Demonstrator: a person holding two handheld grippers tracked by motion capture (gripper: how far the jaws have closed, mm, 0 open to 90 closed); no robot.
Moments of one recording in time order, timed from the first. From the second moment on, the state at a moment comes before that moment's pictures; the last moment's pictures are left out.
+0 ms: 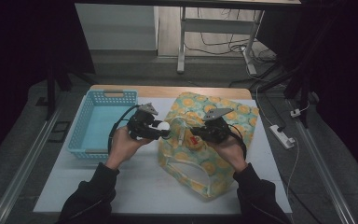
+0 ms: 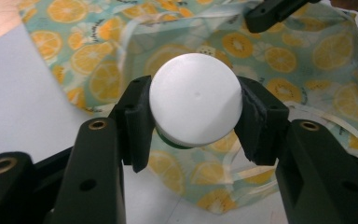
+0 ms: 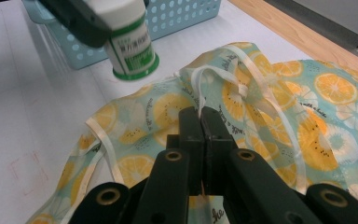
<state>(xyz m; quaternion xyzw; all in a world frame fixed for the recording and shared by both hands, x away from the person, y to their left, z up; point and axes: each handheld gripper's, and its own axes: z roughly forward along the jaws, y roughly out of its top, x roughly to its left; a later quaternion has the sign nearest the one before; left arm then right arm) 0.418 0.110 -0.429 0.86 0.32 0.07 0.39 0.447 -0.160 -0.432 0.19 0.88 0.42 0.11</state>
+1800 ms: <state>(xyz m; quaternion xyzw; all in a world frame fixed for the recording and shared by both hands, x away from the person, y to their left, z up) 0.473 0.019 -0.485 0.87 0.30 0.06 0.39 0.450 -0.166 -0.428 0.19 0.88 0.42 0.11</state>
